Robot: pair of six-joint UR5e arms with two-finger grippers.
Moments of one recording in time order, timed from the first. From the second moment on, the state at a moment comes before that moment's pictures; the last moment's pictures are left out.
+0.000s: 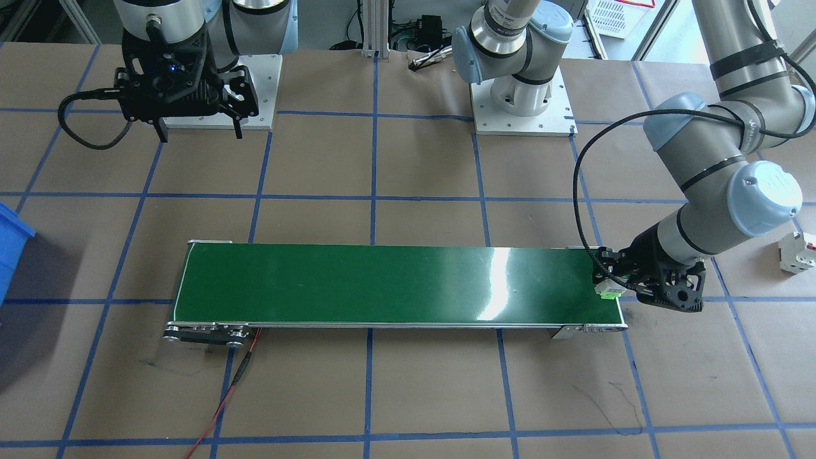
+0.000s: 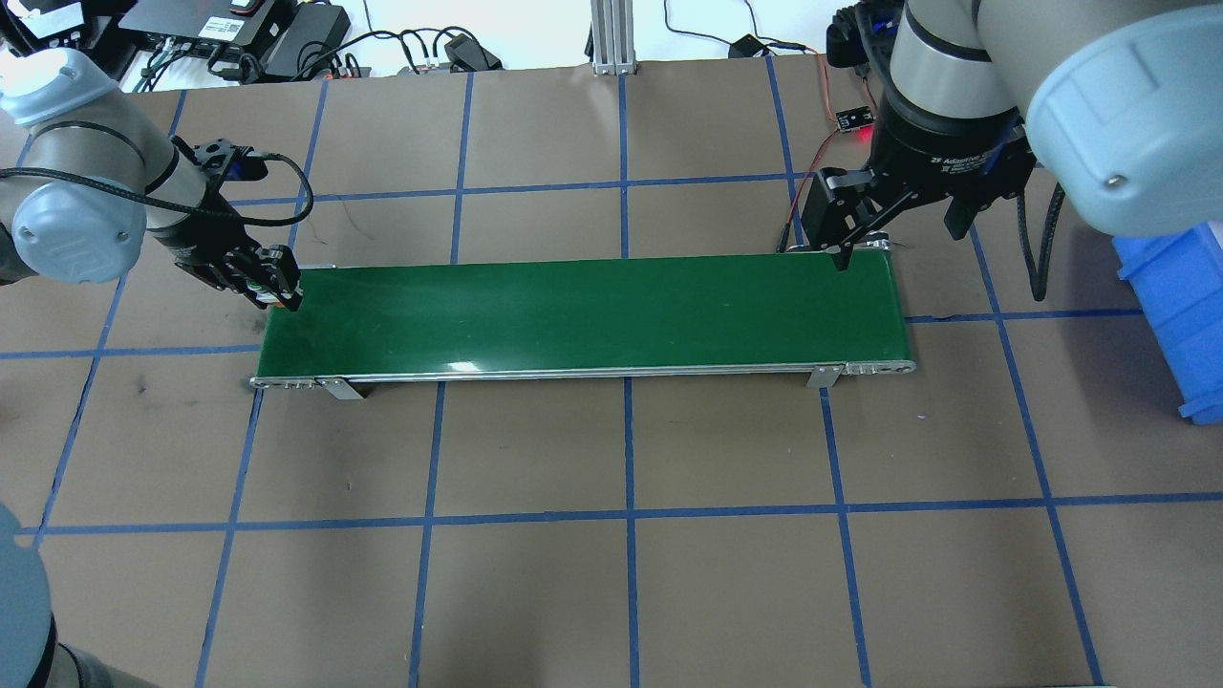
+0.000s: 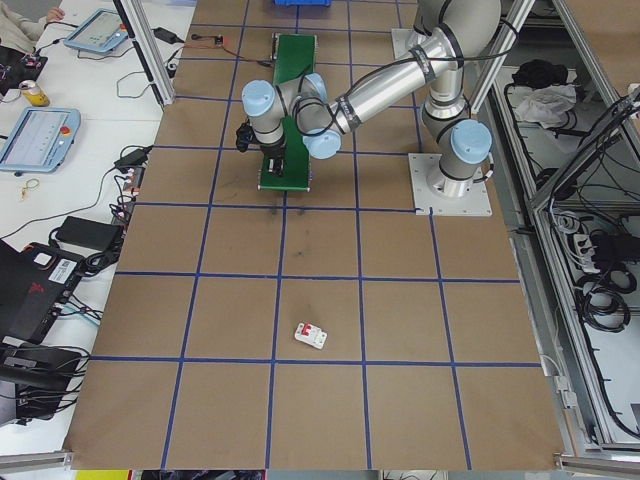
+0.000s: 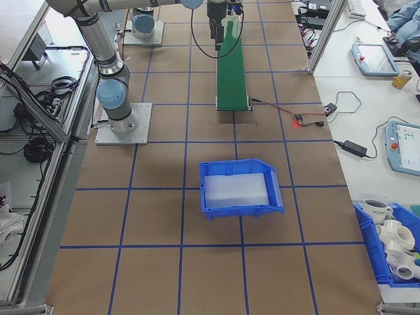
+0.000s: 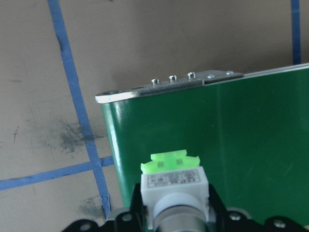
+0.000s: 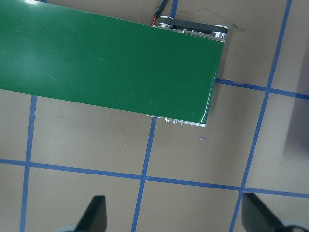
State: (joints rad) left arm -1.23 -1.88 -1.75 -1.21 1.50 0.51; right arm 1.68 -1.61 1.57 -1.51 -1.69 -0.07
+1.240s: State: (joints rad) left arm -1.38 -1.69 -1.75 -1.30 1.47 0.34; right arm 1.68 -1.61 1.57 -1.54 -1.68 -0.07
